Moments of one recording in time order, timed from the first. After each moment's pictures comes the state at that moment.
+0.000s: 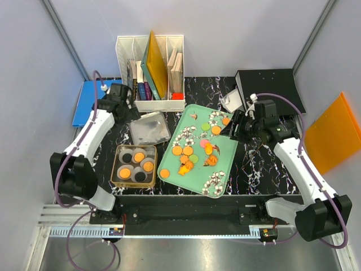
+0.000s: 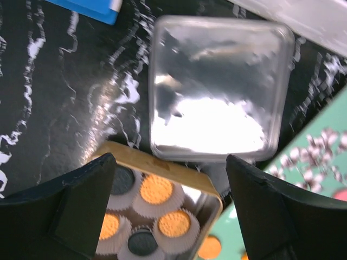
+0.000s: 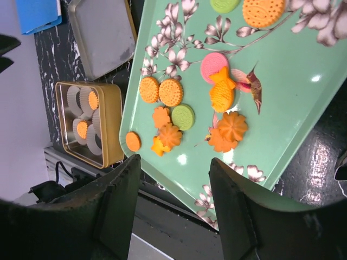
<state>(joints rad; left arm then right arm) -0.22 1.49 1.33 -0.83 -0.25 -0.55 0.25 1.15 1.06 -0.69 -0.36 0.58</state>
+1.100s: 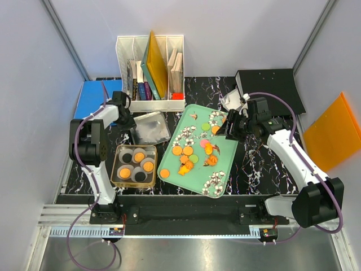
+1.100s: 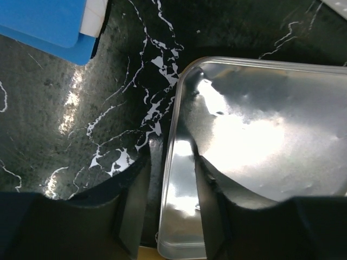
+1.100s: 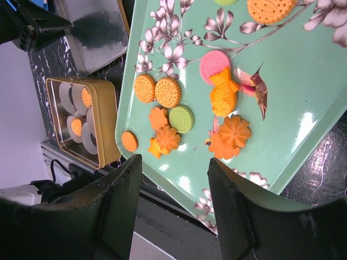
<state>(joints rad) -0.02 1.95 1.33 -0.57 -0.04 -0.51 0.27 1.27 1.08 -0.63 -0.38 0.58</state>
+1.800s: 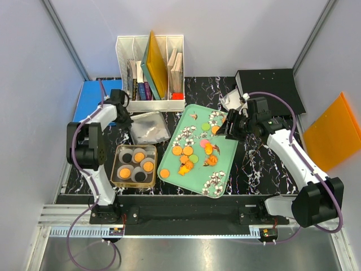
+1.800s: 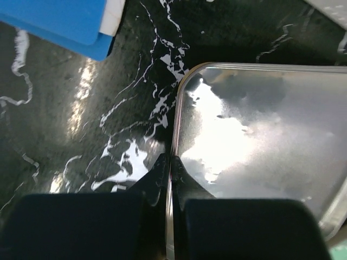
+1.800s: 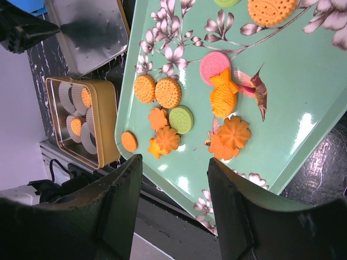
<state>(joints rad) -0.02 1.91 1.33 -0.59 -0.07 -0.50 0.27 1.28 1.08 -0.63 -0.38 0.57</state>
